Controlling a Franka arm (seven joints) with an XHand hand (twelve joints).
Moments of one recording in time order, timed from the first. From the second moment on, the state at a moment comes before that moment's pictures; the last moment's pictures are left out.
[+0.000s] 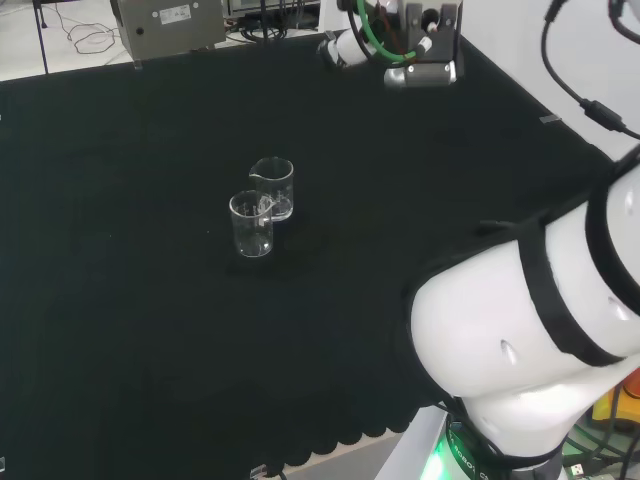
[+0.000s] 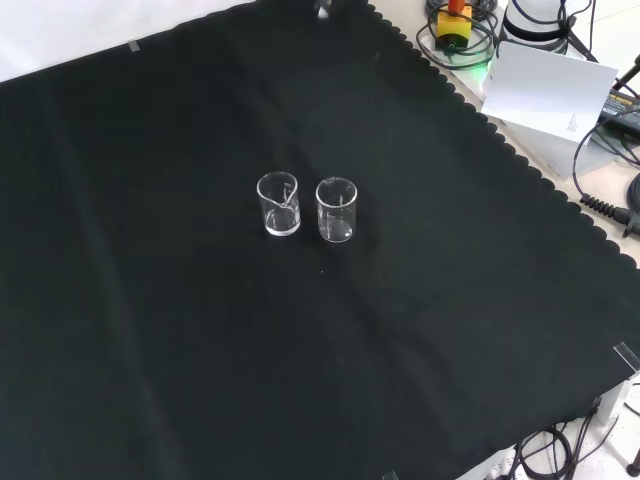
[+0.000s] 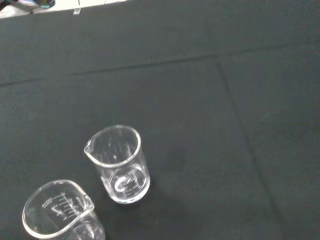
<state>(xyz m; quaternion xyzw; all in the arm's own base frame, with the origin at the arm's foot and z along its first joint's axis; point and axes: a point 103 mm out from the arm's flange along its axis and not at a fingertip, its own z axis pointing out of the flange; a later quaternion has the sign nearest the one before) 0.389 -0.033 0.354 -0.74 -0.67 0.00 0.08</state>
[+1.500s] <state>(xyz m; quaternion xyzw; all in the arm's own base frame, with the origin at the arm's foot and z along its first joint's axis) 0.474 -0.036 0.189 -0.68 -0.70 -0.02 0.22</state>
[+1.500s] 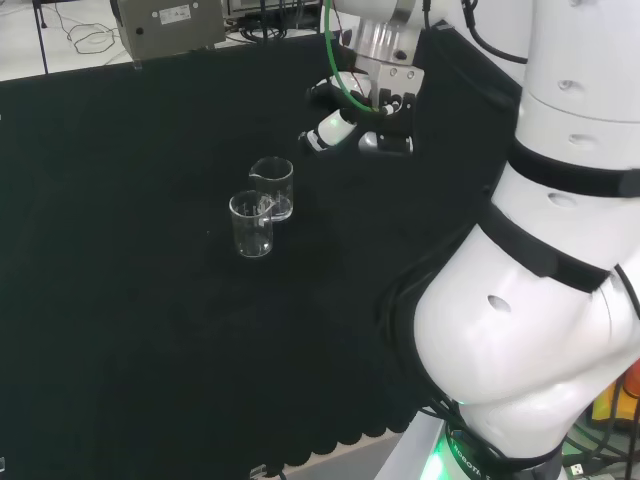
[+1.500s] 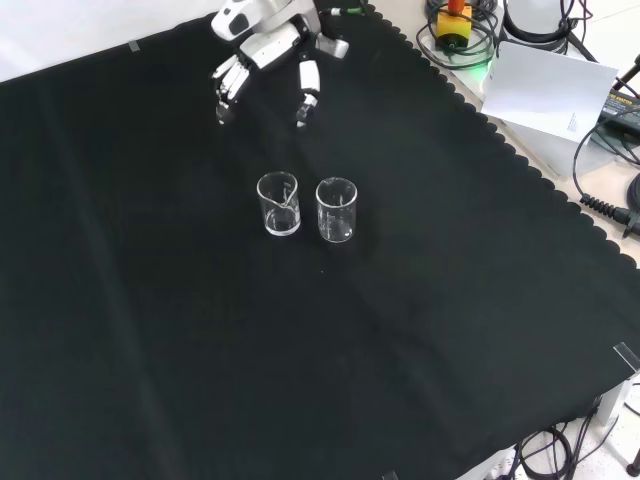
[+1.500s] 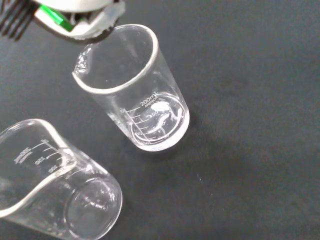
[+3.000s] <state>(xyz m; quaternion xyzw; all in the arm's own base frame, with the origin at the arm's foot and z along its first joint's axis) 0.503 -0.009 0.081 -0.54 -0.75 -0.18 0.33</state>
